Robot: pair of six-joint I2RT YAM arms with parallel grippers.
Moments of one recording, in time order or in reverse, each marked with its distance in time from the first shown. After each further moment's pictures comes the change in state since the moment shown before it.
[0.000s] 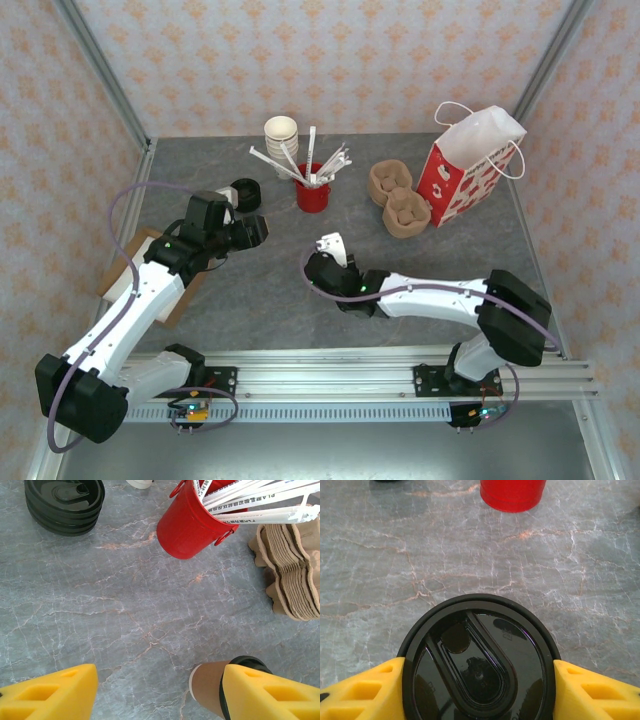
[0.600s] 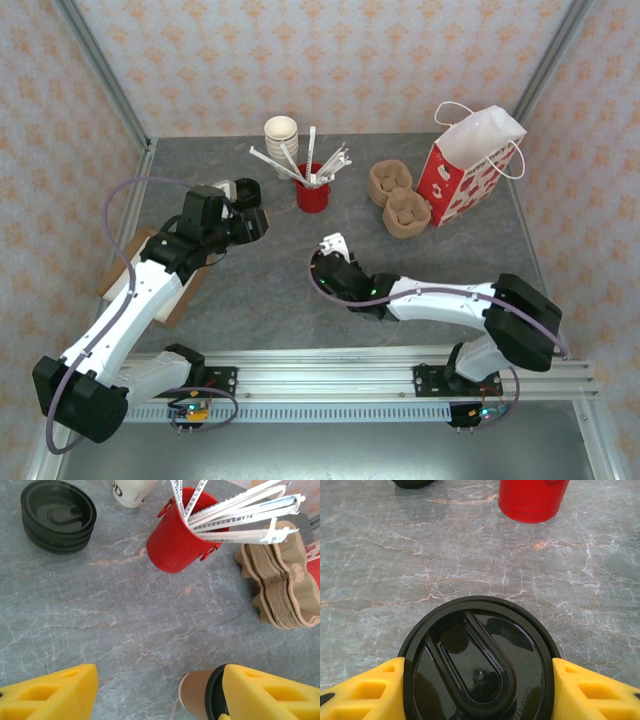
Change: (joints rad) left arm 0.000 0.001 0.039 0.000 0.000 0.001; right arm -0.014 -0.035 -0.113 0.180 -0.040 -0.103
